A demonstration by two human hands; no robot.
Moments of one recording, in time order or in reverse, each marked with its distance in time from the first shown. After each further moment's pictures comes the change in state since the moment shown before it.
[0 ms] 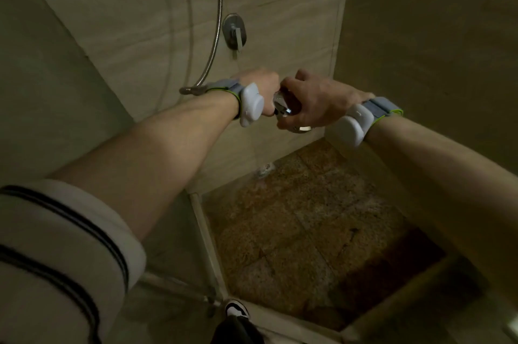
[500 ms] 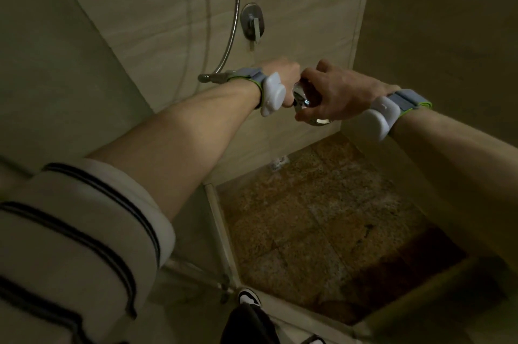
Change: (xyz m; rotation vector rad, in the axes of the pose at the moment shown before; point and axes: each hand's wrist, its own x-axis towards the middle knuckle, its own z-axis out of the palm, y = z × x) left_hand 0.004 -0.008 0.009 0.044 -0.055 -0.017; right_hand 0.001 -0.006 0.004 0.007 -0.010 0.013
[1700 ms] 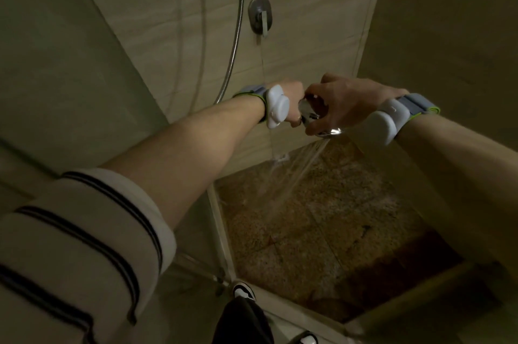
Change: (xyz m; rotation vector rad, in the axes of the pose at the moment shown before) left_hand -0.007 0.015 0.035 -0.275 -0.107 -0.016; right_hand -0.009 -0.010 -0.004 -0.057 -0.228 0.016
